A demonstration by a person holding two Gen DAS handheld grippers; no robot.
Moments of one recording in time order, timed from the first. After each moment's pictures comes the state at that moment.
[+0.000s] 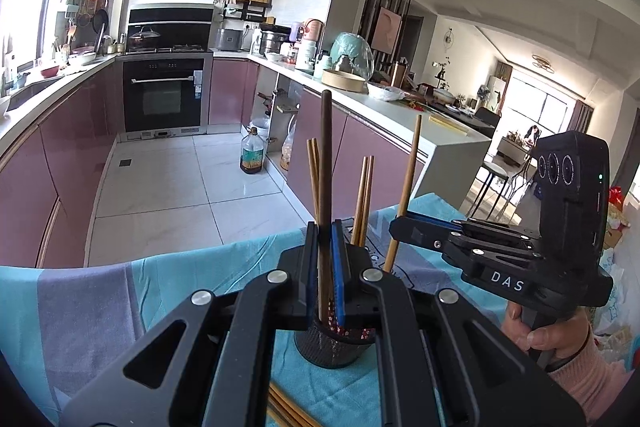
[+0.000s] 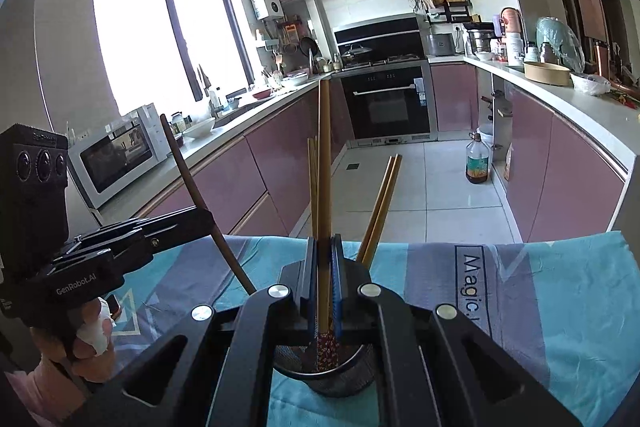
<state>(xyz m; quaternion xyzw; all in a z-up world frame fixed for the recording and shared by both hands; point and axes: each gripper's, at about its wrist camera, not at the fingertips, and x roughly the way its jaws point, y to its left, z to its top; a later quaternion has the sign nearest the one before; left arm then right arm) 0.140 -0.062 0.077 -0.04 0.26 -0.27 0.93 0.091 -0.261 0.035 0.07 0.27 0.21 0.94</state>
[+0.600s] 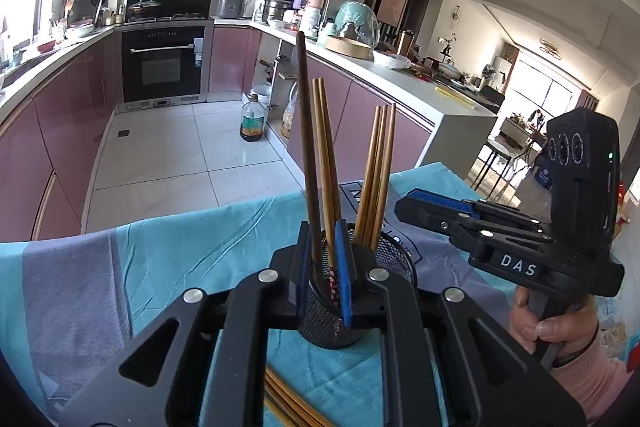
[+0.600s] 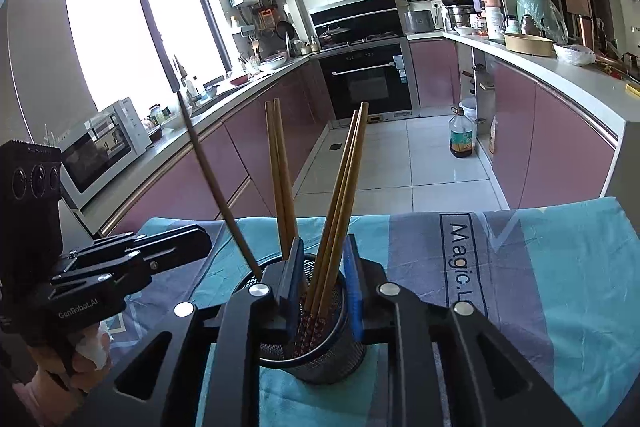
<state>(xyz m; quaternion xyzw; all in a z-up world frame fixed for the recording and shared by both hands) 0.175 -0.064 0.047 -0.03 0.31 -0.26 0.91 0.096 -0.267 0.016 0.08 0.31 0.18 0.93</state>
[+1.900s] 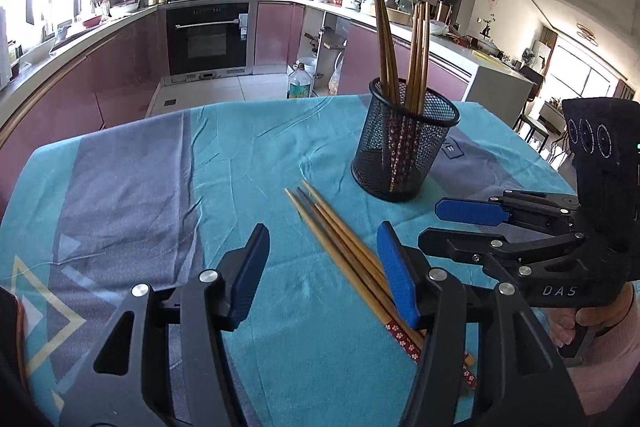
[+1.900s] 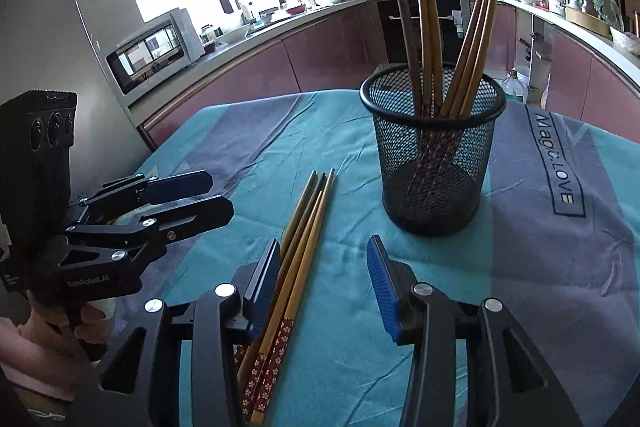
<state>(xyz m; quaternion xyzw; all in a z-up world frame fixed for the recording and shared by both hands) 0.073 -0.001 -0.054 -0.01 0.35 -0.18 0.92 0.016 -0.197 -0.060 0.02 0.39 0.27 0.88</state>
